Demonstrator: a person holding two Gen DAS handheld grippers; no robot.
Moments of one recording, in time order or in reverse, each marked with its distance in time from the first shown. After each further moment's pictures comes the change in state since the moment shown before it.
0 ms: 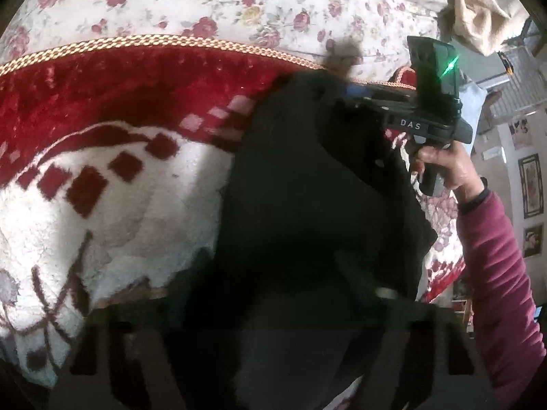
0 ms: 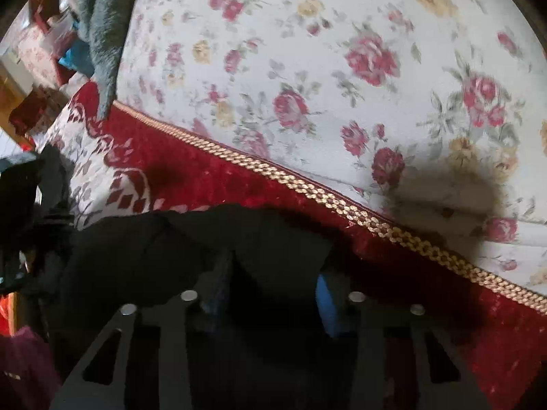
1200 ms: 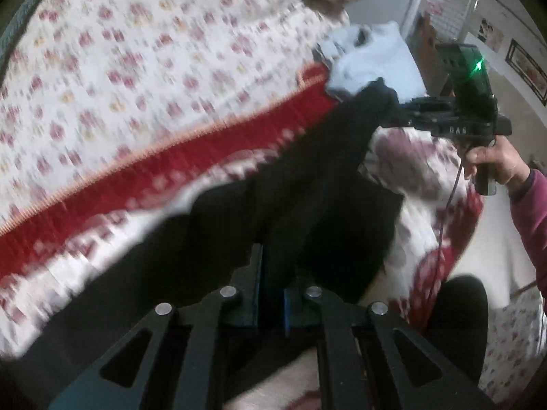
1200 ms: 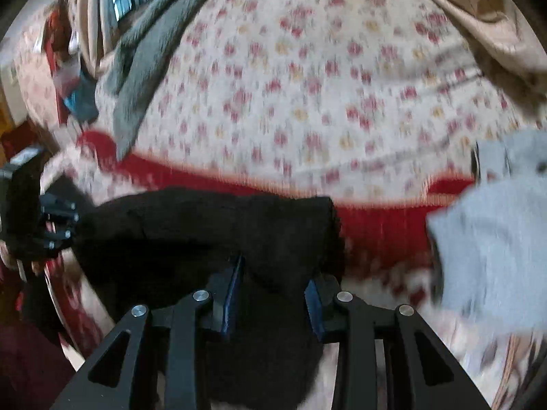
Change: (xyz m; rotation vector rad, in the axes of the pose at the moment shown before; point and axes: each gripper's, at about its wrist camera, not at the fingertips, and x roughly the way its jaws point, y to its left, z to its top) left arm -0.026 -0.159 -0.107 0.444 -0.264 0.212; right arm -0.212 0.069 -0.176 0.090 -0.260 -0.261
